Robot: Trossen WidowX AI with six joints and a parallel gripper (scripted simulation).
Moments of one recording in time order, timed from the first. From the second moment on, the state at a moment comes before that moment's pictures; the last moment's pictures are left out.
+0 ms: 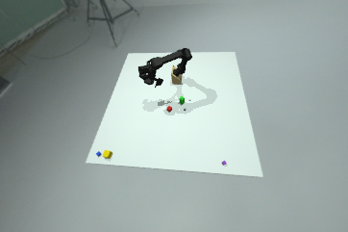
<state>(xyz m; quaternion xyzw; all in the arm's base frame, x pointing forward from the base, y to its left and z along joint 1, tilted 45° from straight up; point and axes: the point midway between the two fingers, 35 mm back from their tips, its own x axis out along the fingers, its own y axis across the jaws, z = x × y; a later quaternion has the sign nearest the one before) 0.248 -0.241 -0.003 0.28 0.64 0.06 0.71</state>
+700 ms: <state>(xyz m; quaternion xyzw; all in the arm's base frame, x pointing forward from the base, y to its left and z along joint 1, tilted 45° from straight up) 0.352 -0.061 0.012 0.43 0.67 0.09 0.59</state>
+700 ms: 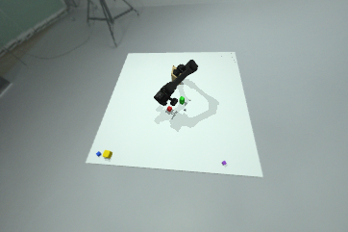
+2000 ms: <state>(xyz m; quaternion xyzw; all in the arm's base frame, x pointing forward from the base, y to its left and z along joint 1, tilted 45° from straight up) 0.362 0.001 -0.044 0.44 0.68 0.08 0.58</state>
